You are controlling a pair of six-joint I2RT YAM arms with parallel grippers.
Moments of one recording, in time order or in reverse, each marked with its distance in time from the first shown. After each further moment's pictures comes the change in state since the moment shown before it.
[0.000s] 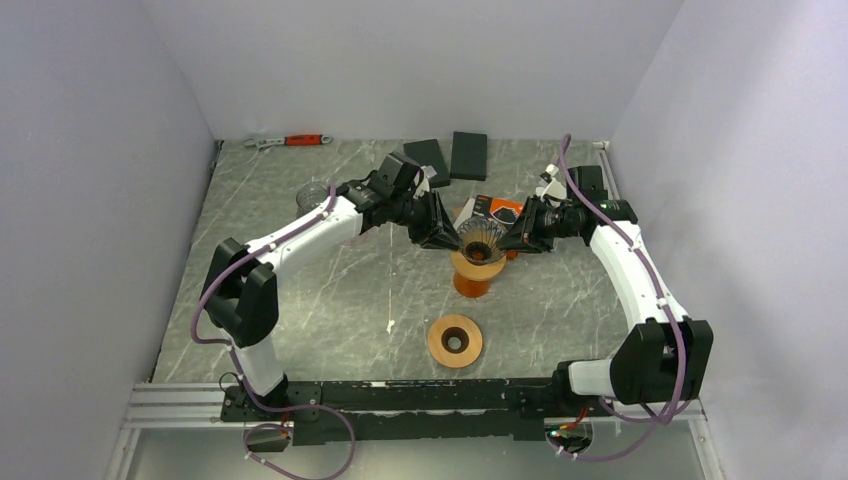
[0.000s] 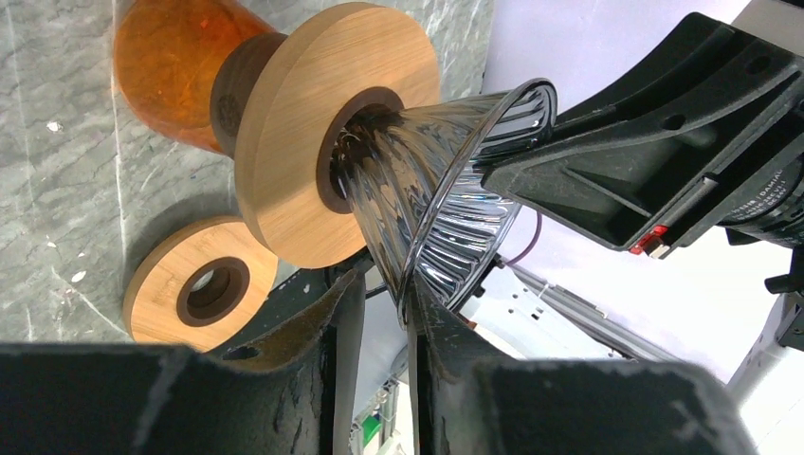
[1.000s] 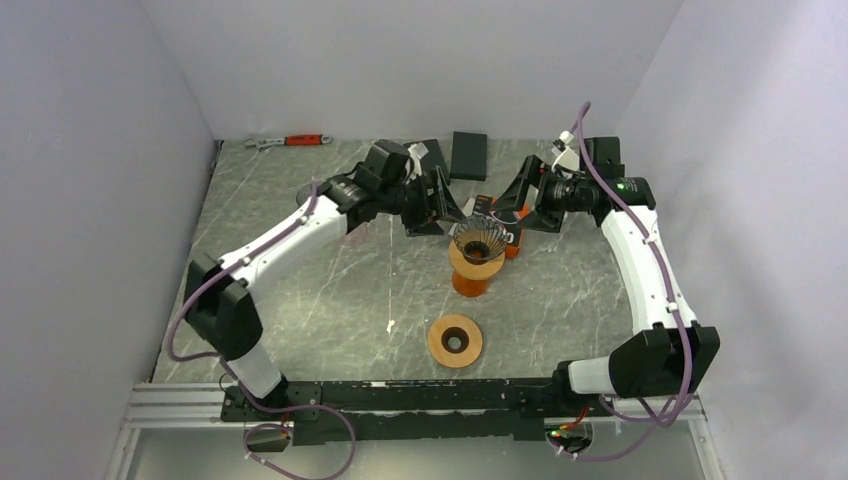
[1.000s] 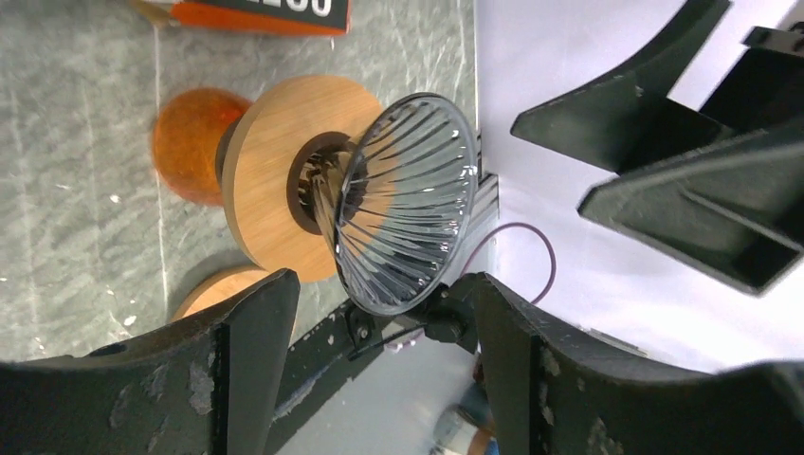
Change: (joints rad) left arm -0.001 -0.079 0.042 0.001 -0.132 0.080; right arm -0.009 0.029 0.246 -0.082 0.024 0.030
